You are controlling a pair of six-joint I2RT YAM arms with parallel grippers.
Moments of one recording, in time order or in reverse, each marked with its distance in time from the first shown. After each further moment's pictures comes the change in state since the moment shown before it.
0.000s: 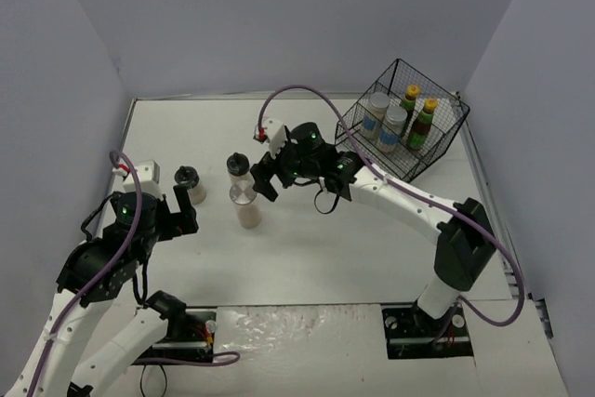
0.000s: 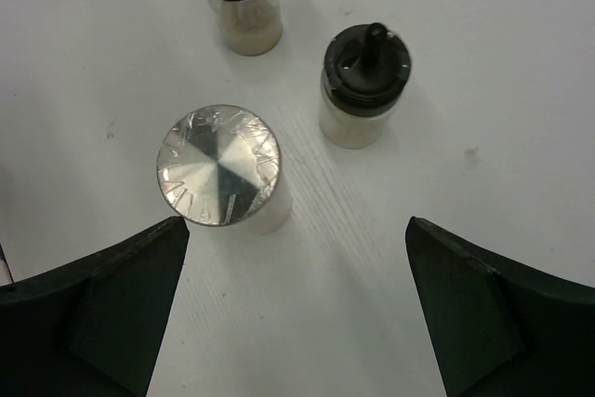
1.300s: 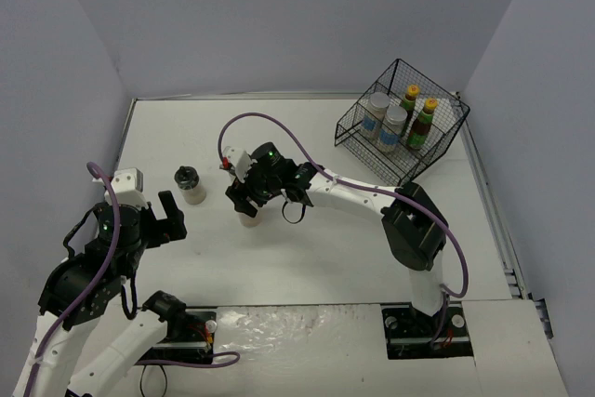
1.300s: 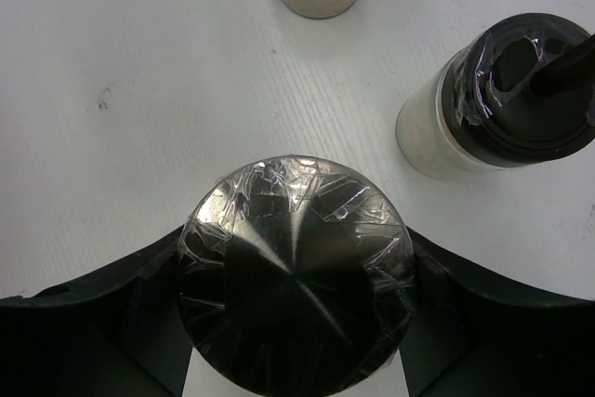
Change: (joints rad) left arm 0.000 -0.081 0.038 -0.054 -0.054 0.017; right arm 0.111 0.294 0.120 0.020 -0.012 -0.074
